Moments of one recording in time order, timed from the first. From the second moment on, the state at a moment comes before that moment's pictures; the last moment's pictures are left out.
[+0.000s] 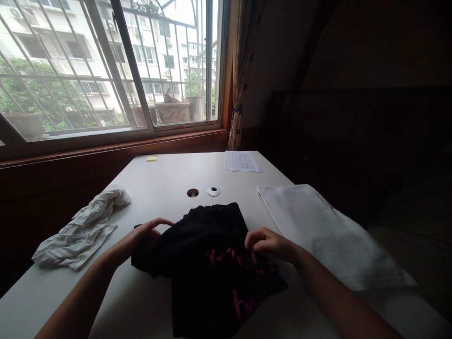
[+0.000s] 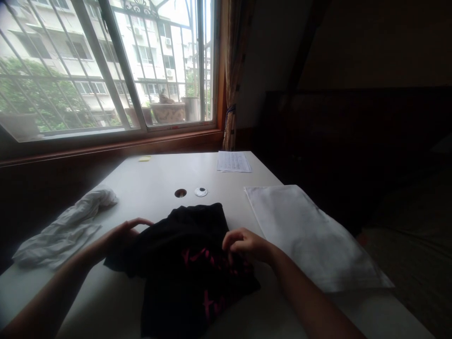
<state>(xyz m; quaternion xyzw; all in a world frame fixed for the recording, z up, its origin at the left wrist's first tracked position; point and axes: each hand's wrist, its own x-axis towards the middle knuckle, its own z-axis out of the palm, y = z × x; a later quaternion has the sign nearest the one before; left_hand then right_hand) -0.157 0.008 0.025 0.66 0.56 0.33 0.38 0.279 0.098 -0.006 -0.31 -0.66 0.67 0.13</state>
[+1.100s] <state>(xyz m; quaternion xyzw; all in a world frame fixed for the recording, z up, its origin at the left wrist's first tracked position) -0.154 0.016 0.024 0.65 0.60 0.45 0.13 0.249 0.120 0.093 -0.37 -0.74 0.23 0.52</state>
